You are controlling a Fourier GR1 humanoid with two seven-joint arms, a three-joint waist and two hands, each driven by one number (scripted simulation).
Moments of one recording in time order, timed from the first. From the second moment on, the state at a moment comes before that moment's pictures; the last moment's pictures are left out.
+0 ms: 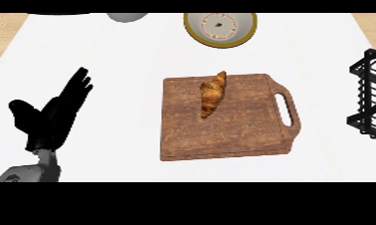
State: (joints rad) left arm -0.06 0.24 0.04 -1.55 0.13 -0.04 0.19; right arm -0.15 -0.95 -0.53 -1.36 0.16 0.33 -0.07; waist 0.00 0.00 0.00
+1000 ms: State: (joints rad) left arm -0.07 0.23 0.07 -1.58 0.12 -0.07 0.22; right arm -0.40 -0.81 -0.45 -1.15 0.34 0.05 -0.16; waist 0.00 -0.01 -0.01
